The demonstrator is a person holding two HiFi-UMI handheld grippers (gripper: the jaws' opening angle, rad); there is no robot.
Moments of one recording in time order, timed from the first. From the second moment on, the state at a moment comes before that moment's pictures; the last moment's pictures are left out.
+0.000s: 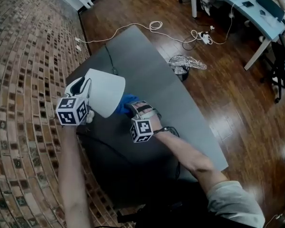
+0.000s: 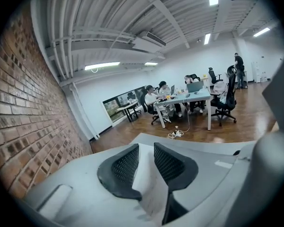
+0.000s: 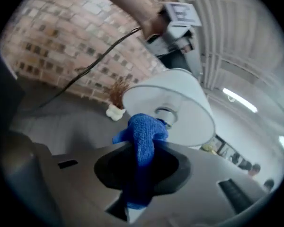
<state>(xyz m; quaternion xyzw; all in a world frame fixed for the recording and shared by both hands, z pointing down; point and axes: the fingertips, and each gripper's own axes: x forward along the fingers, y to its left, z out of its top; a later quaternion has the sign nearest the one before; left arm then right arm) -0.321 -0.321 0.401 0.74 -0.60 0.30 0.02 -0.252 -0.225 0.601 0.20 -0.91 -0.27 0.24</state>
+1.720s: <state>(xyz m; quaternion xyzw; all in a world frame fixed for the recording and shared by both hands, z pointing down) -0.284 -0.171 0.375 0.87 -0.47 0.14 -0.08 -0.212 -0.228 0.647 0.12 -0.93 0.30 0.15</state>
